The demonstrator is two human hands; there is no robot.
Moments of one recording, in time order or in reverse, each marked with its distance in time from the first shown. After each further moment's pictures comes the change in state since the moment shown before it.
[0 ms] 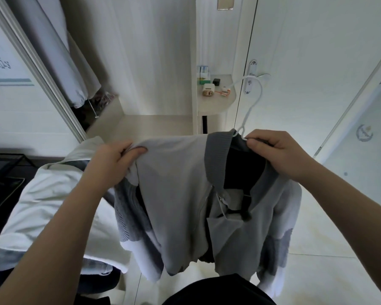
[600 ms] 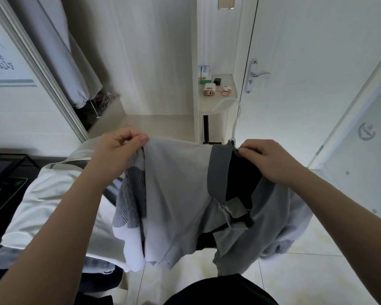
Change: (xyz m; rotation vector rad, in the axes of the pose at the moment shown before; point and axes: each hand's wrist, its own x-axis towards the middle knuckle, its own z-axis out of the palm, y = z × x) left_hand 0.006 0.023 -0.007 -0.489 -0.001 -0.086; right_hand 0.000 0.010 0.019 -0.265 0.000 0.205
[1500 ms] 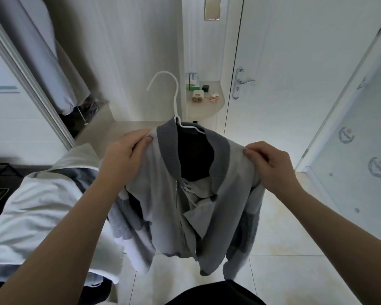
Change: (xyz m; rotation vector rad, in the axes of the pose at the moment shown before) left_hand 0.007 0.001 0.039 0.385 0.078 0.273; right_hand -0.026 0.029 0.002 0.117 0.426 -0.066
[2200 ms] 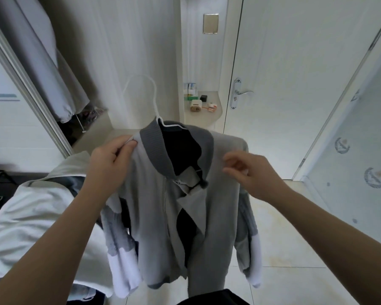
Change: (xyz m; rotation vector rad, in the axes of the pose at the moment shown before) left_hand 0.005 -0.007 -0.014 -0.054 0.103 -0.023; right_hand 0.020 -0.013 0.007 -0.141 -0.275 -0.185
